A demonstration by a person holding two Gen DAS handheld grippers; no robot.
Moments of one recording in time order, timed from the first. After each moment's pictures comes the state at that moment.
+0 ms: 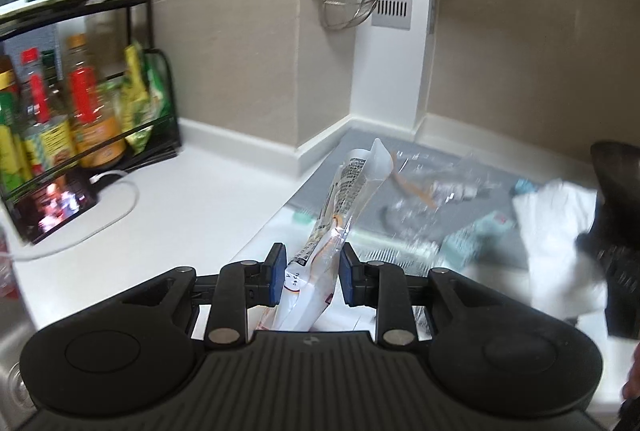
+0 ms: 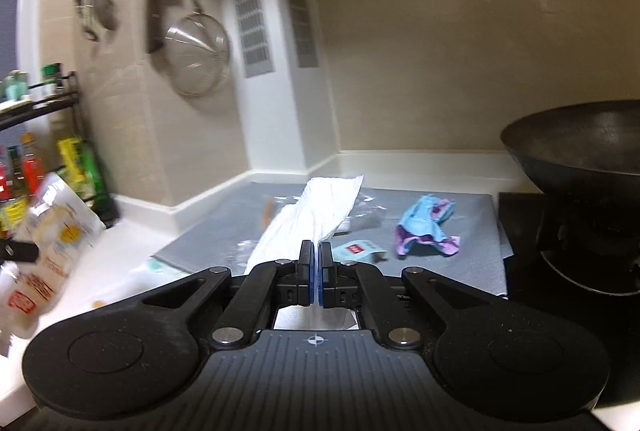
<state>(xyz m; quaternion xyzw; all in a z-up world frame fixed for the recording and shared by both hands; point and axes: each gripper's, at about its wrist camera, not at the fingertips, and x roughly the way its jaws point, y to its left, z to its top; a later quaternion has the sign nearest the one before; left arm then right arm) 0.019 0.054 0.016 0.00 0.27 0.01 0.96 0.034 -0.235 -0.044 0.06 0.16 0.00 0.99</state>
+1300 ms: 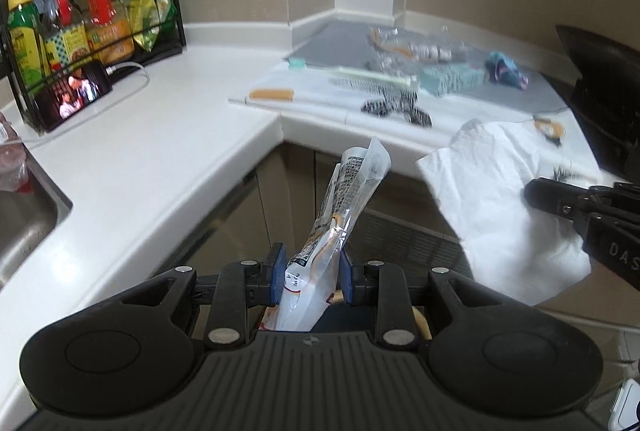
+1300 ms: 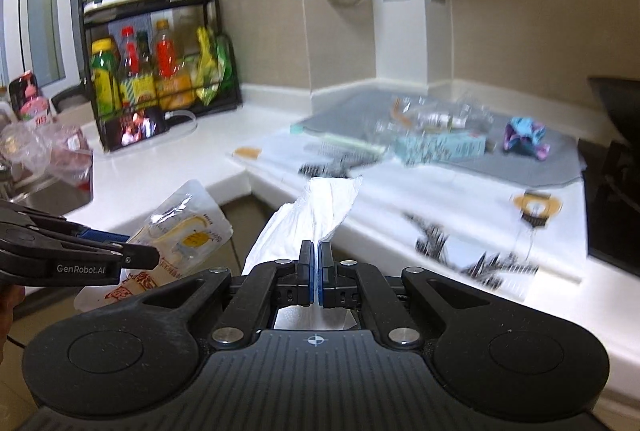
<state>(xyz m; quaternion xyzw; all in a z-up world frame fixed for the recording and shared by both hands) -0.115 0.054 -0.086 0.04 0.35 -0.01 0.93 -0.089 -0.156 -0.095 -0.01 0.25 0.14 0.96</state>
